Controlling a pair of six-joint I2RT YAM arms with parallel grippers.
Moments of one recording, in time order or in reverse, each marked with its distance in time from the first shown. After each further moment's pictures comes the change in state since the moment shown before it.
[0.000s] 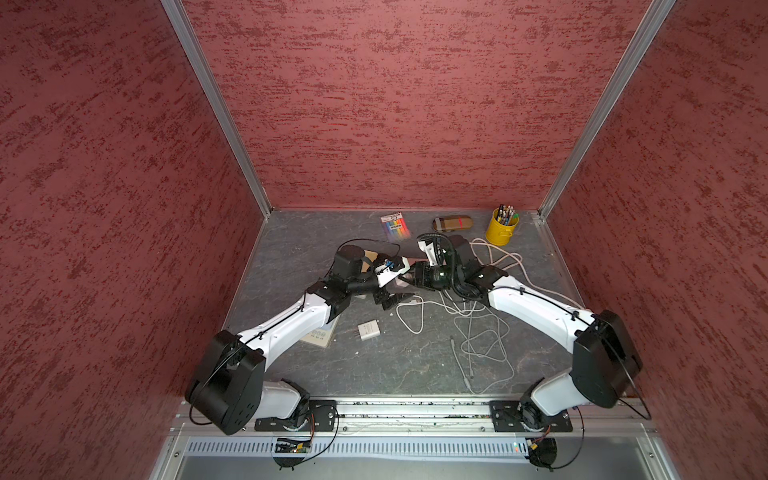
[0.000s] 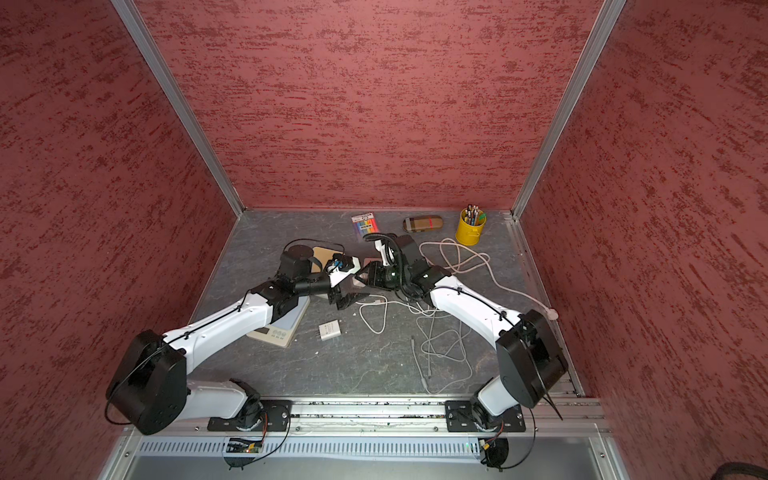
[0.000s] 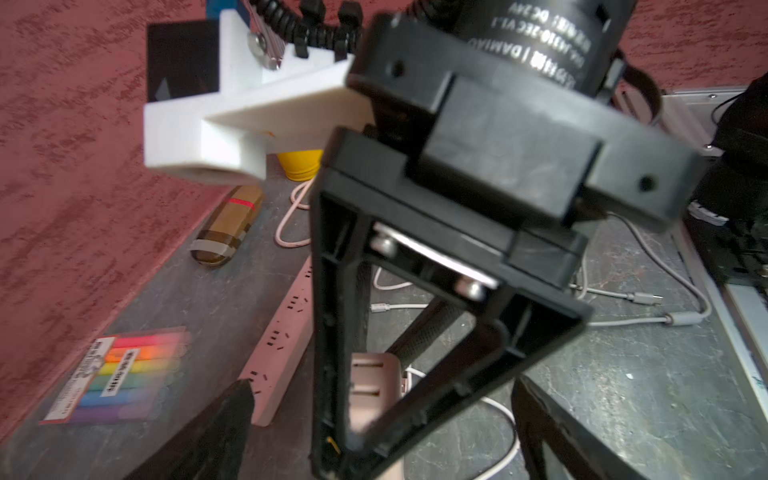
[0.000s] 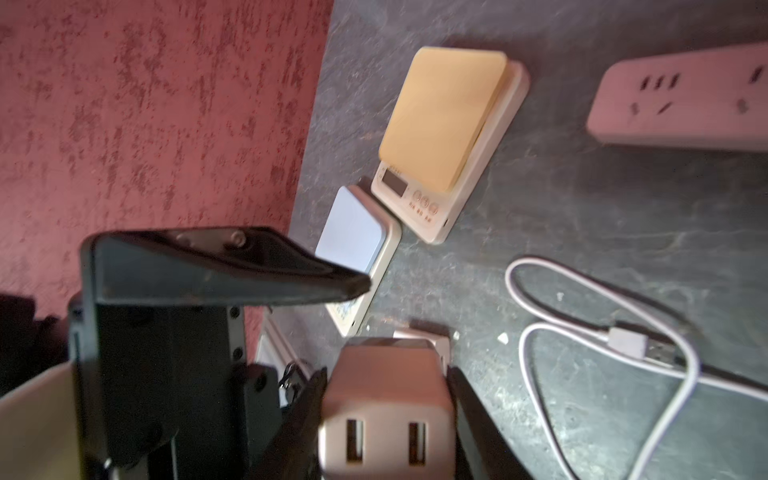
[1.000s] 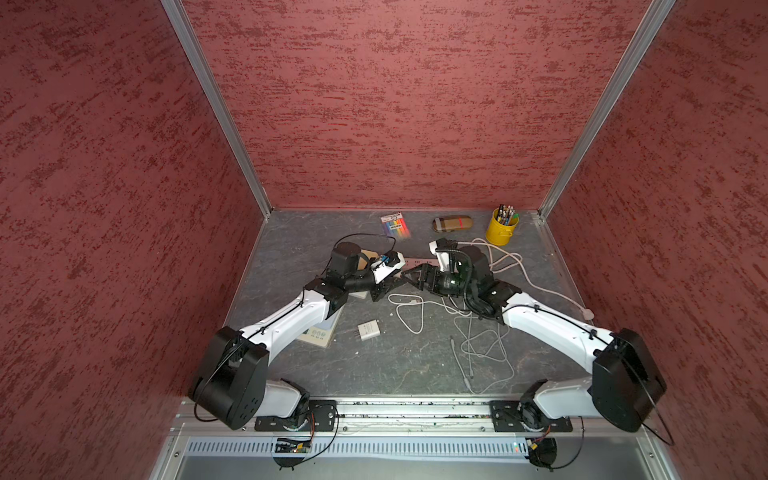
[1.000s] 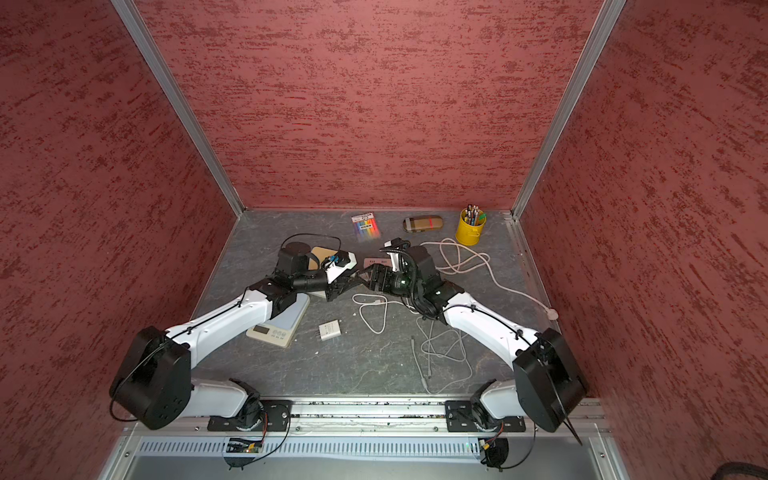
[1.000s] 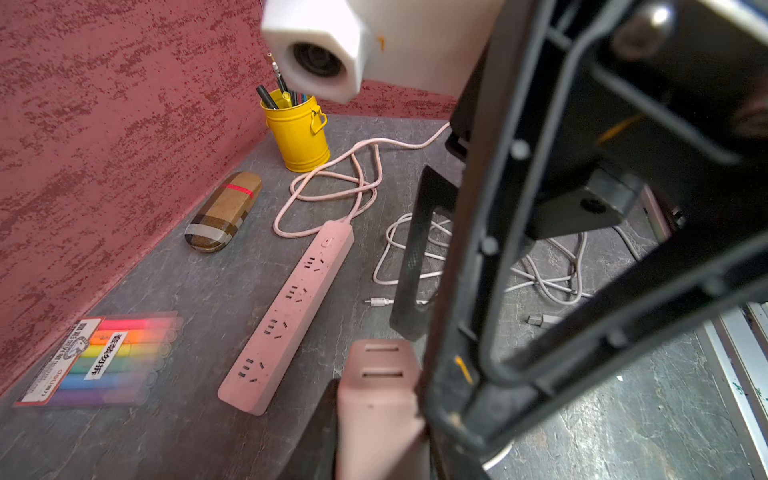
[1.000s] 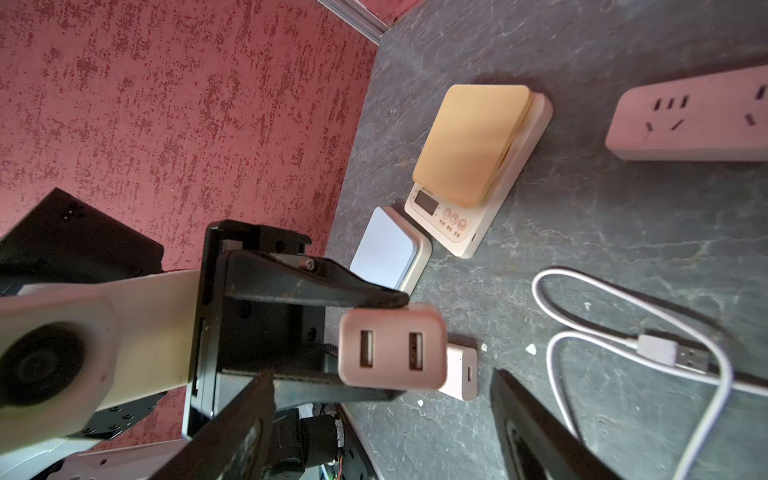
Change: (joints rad) left arm 0.038 0.032 0.013 -0.023 0.087 -0.012; right arm -0.001 -0.180 -0.294 0.333 -0.095 0.123
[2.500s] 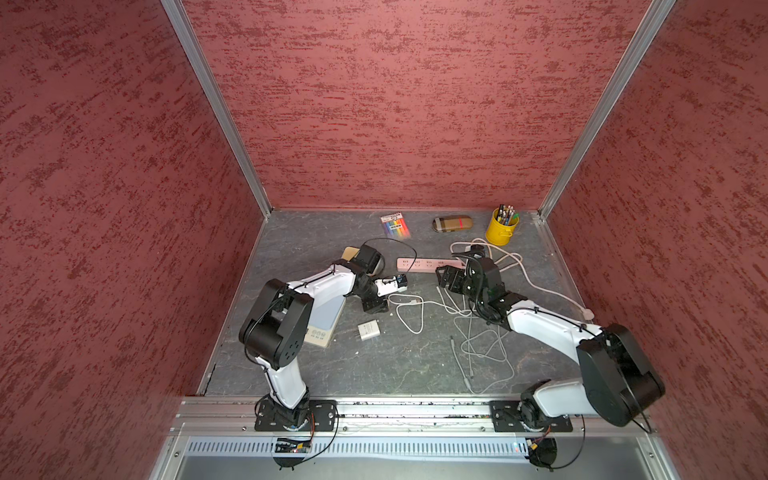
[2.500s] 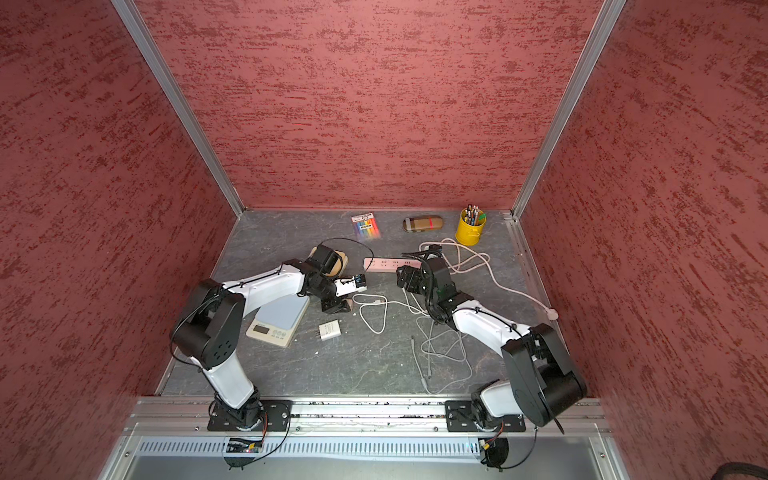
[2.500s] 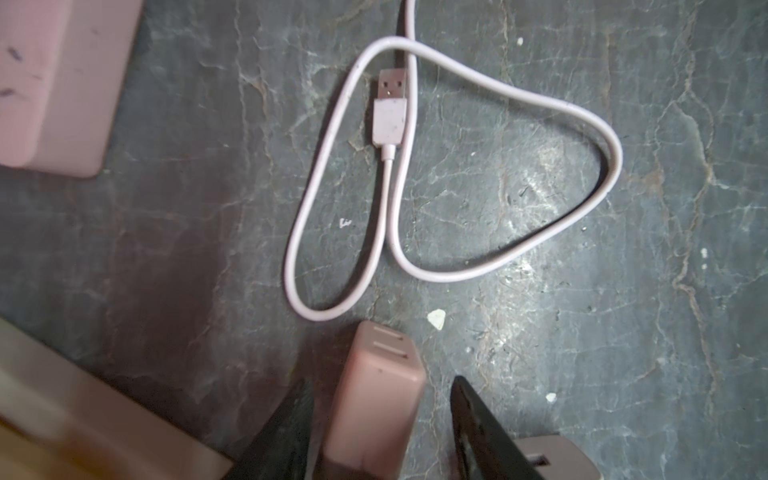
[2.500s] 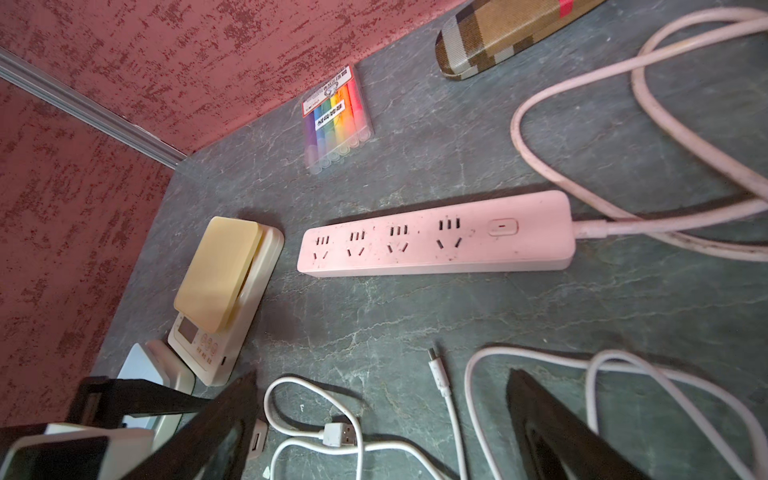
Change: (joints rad) left arm -0.023 0.398 0.265 -0.673 -0.349 0.369; right arm -0.171 0.023 -0.206 0.121 0.468 -0.209
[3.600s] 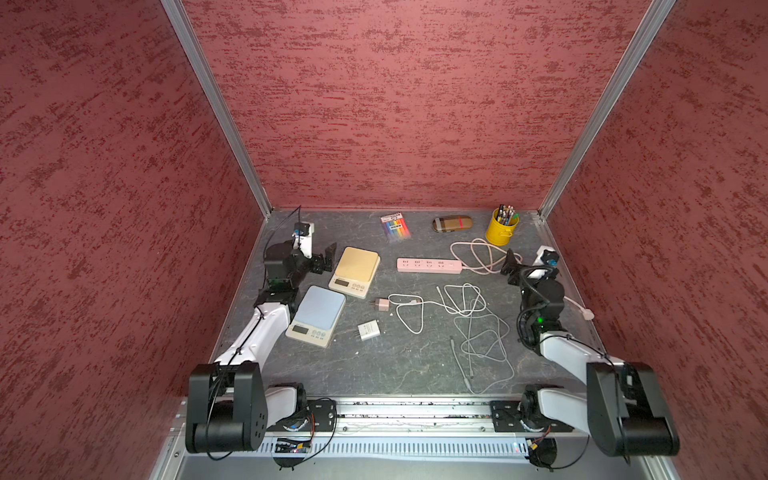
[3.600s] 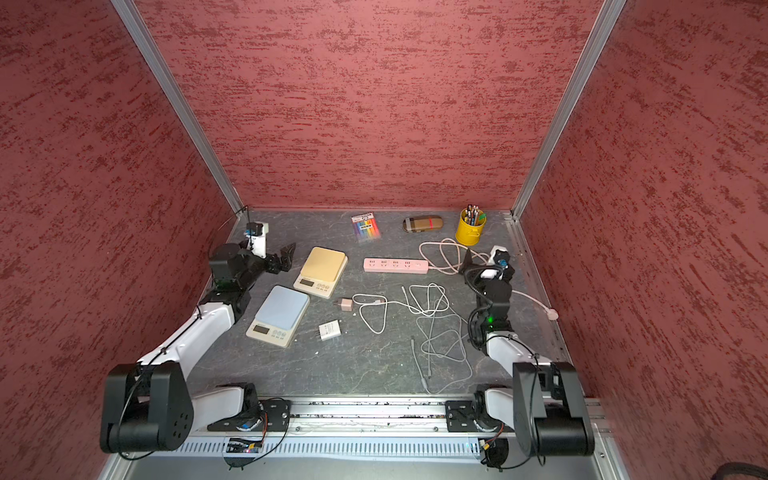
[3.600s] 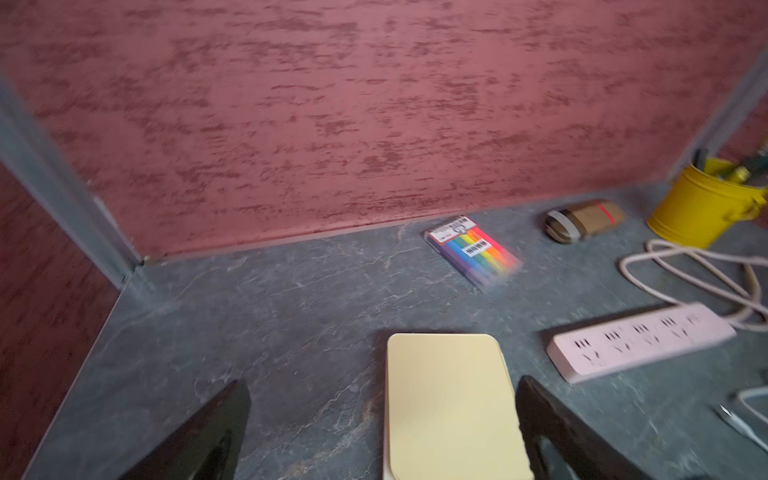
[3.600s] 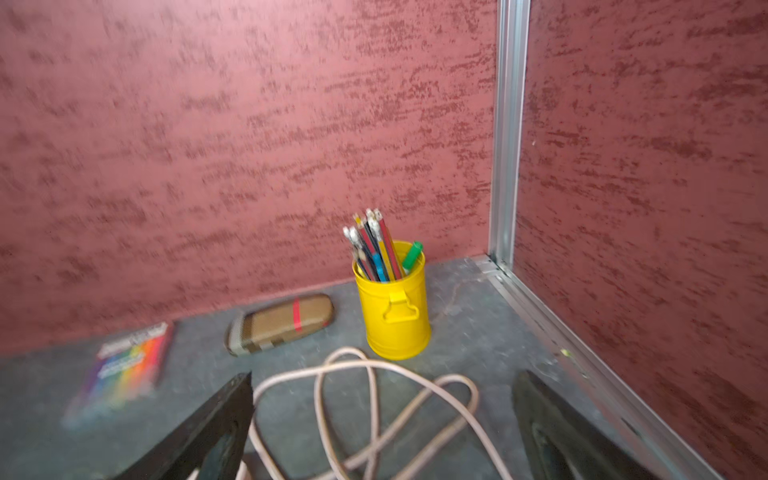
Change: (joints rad) left arm 0.486 -0.552 -0.355 0.774 -0.009 -0.674; right arm -0.461 -0.229 -0.278 0.607 0.145 -0.430
